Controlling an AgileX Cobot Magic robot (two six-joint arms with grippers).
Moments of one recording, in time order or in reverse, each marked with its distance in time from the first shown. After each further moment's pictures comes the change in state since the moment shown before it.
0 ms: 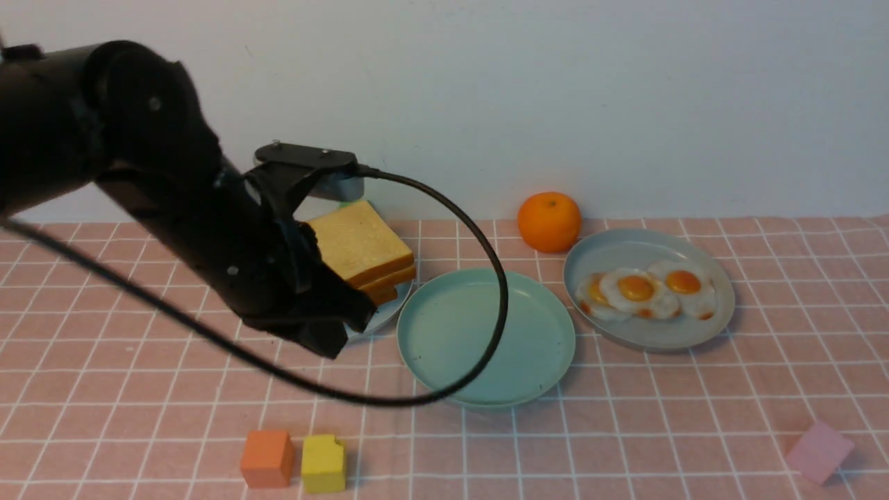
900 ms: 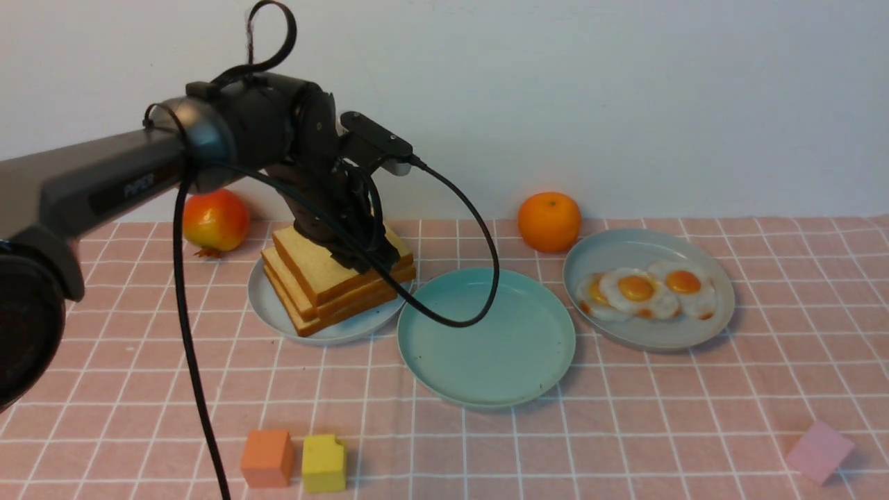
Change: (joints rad) right arm 0.000 0.000 0.000 0.035 -0.053 -0.032; left arm 0.025 0.511 -0.469 0.314 -0.192 0.097
